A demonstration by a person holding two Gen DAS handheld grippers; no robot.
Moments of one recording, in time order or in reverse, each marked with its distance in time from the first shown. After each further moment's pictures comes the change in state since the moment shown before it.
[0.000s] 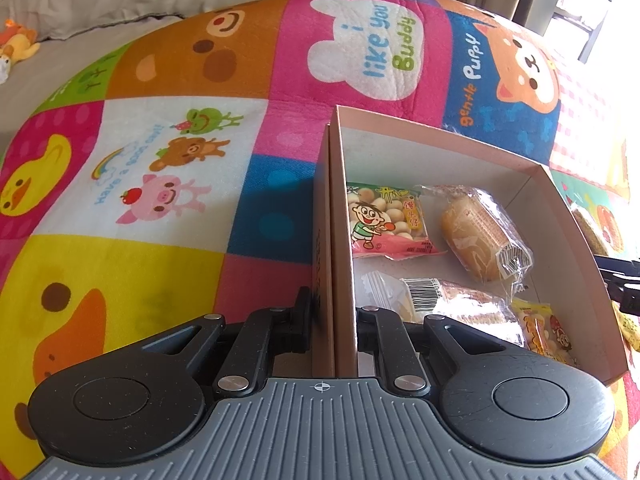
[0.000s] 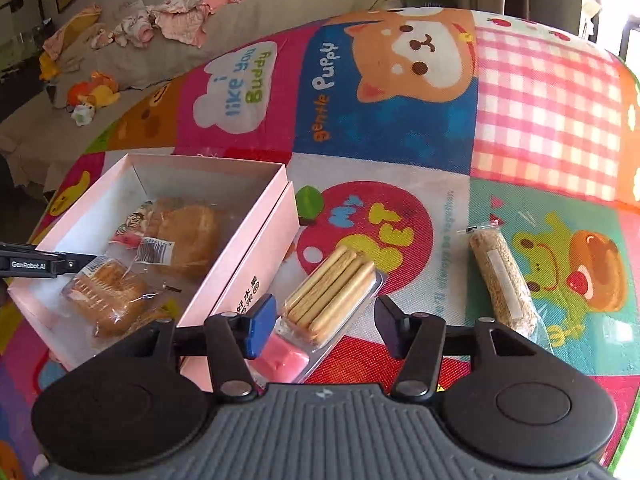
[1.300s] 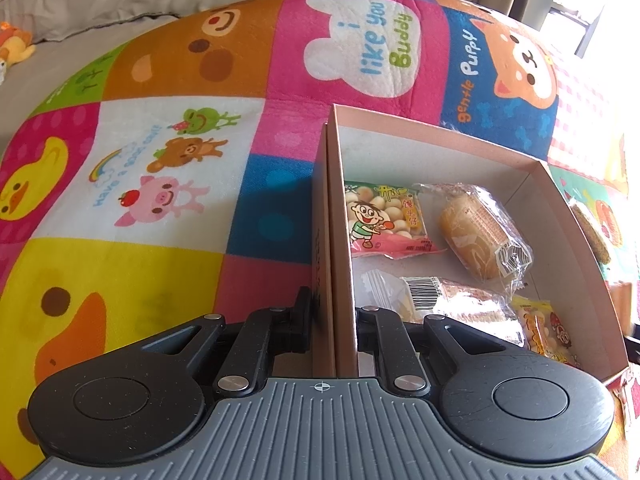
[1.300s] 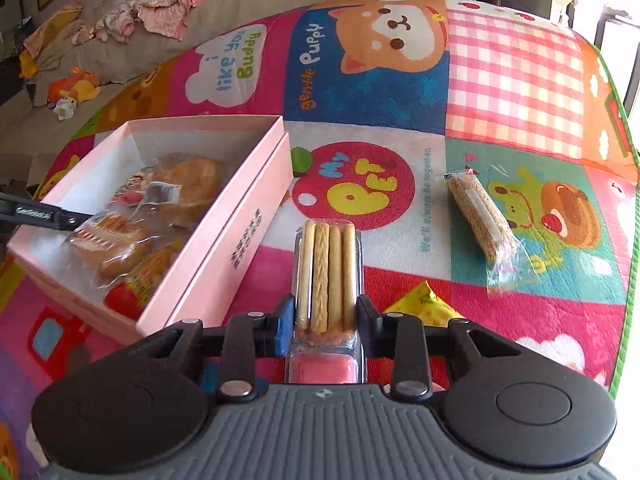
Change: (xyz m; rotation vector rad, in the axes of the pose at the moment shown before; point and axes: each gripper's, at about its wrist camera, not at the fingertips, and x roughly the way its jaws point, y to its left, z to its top) left arm 0.001 0.001 -0.001 0.014 0.009 -0.004; right arm -0.055 0.018 -0.055 0.025 -0.016 -0.045
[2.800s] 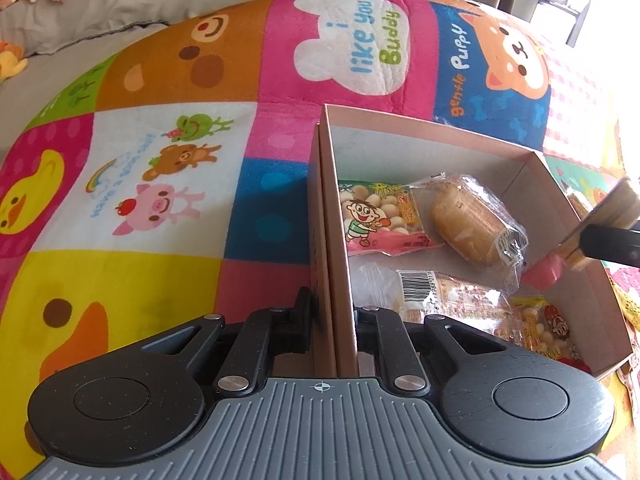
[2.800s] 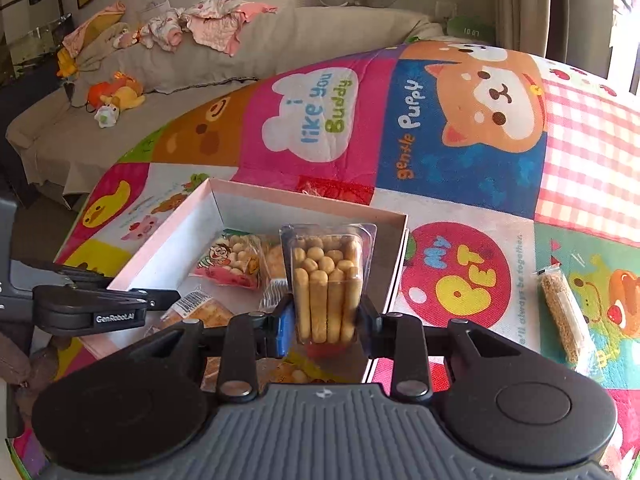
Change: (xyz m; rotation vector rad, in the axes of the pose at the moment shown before) left arm 0.000 -0.002 -0.001 0.040 -0.004 -0.003; right arm 0.024 0.071 0.077 -0.072 -0.036 0.099
